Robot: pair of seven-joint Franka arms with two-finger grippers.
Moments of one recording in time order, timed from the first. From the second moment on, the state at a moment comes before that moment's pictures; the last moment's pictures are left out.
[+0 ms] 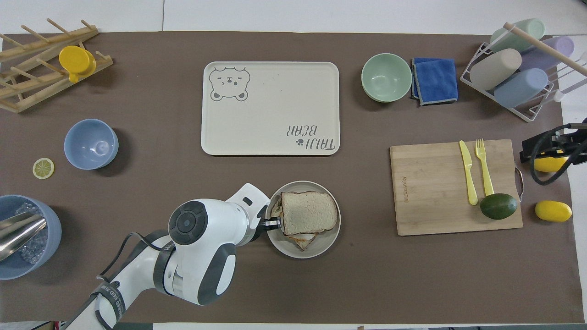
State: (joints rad) left arm -0.69 0.04 -0.04 -2.40 -0.49 2.51 -0.39; right arm 0.03 -0.01 -0.13 -1.68 -0.04 1.55 -0.02
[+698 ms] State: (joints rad) left arm -0.43 0.05 -0.01 -2.08 -0.50 2.14 -0.34; right arm 0.03 -0.01 -0.13 -1.68 -0.02 1.54 -0.02
